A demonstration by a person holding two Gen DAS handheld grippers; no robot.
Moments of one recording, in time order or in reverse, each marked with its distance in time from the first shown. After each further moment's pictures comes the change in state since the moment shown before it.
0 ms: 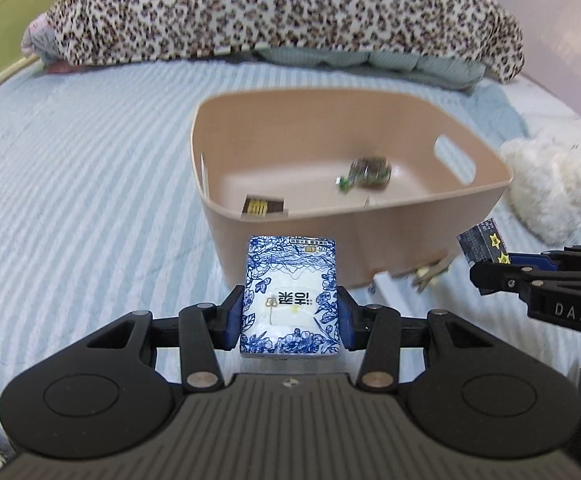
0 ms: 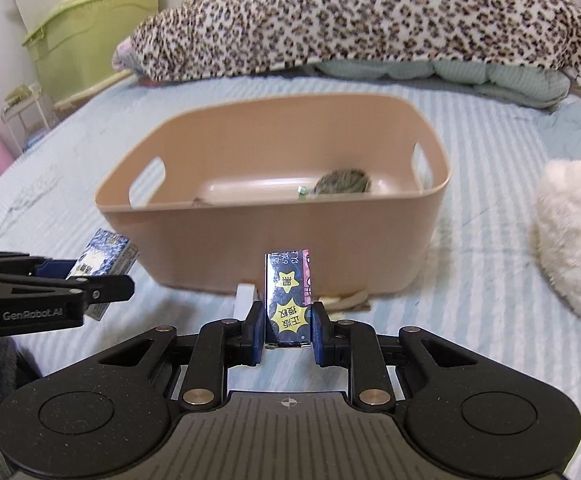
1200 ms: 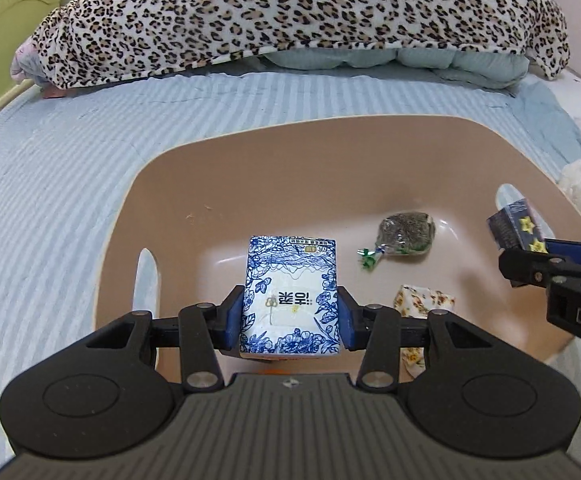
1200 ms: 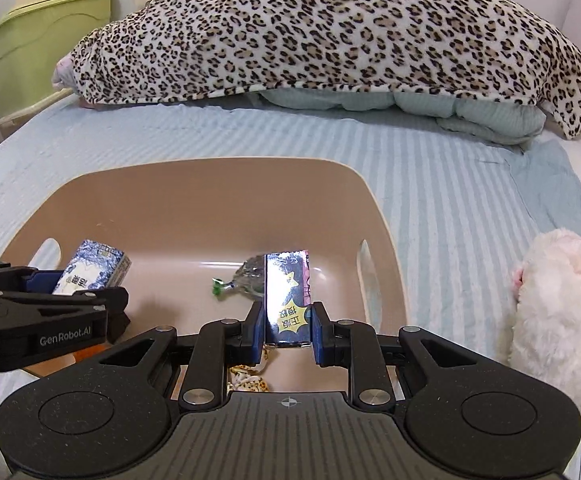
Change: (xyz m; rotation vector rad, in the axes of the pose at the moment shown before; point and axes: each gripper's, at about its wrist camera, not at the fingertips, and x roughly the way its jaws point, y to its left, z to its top) left arm 0.106 -0.032 0.076 0.027 0.023 0.107; right arm 0.074 -0.037 0.079 -0.003 -0.018 -0.145
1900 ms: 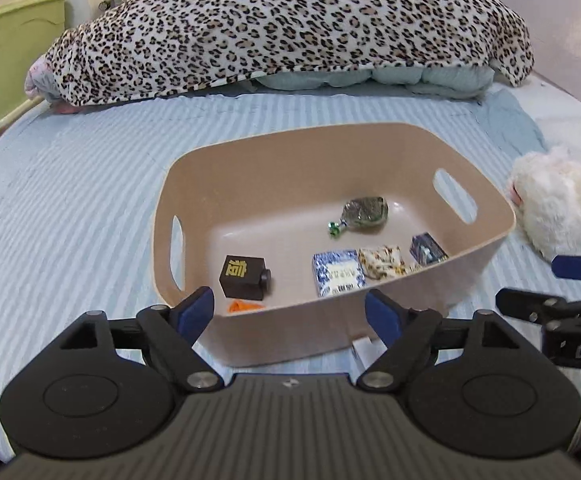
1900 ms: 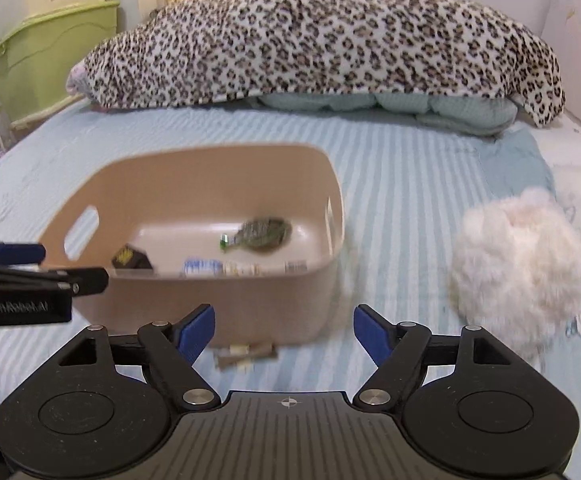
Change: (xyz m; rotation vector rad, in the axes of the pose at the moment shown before) left arm -0.092 -0.017 -0.046 0.034 -0.060 -0.007; right arm -0.083 -0.014 -0.058 0.004 0.009 0.001
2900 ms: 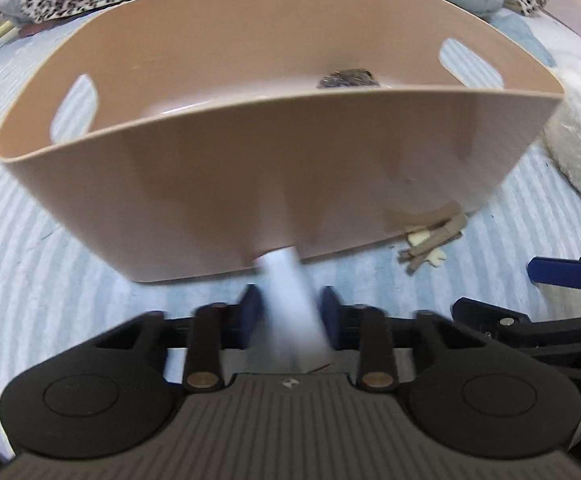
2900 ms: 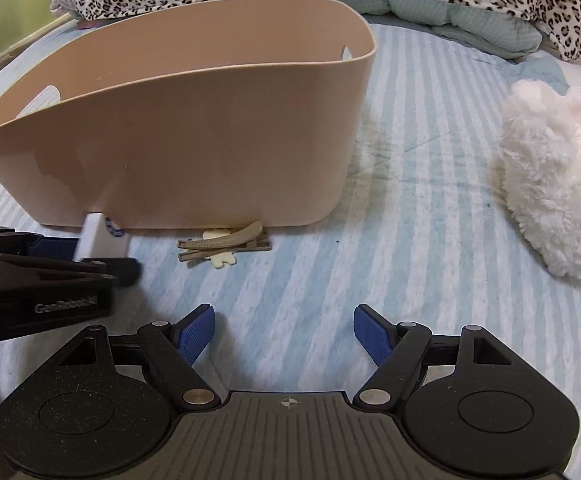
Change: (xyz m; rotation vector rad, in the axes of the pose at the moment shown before) left arm 0.087 -0.023 -0.050 -0.051 0.230 -0.052; right arm 0.080 0.006 -0.047 -0.023 0.206 -0.009
